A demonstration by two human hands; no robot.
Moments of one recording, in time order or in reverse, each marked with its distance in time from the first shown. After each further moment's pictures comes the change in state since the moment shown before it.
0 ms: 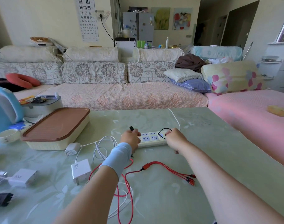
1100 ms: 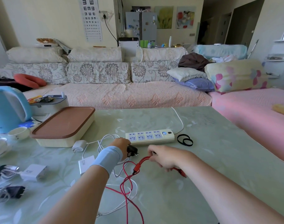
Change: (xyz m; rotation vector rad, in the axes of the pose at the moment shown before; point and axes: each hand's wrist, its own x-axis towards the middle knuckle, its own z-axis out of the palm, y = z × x) left_hand 0.013 -0.042 -0.049 1.252 -0.100 0.370; right_hand -0.054 0.003 0.025 -0.521 -0.497 -0.379
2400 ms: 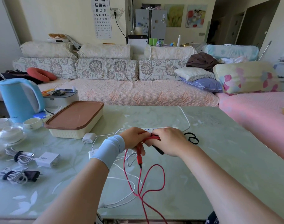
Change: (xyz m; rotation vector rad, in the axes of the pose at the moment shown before) left_hand -0.049 0.020 -0.044 -0.913 -0.171 0.129; right_hand -0.021 -0.035 -0.019 -0.232 0.524 -0.225
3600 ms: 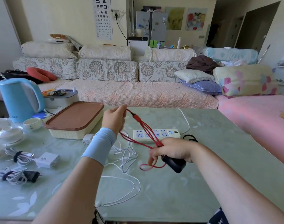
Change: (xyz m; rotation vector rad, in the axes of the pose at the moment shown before) left_hand -0.007 0.012 -0.046 -0.649 0.707 0.160; right_hand -0.024 -0.010 -0.025 0.652 -0.566 0.157
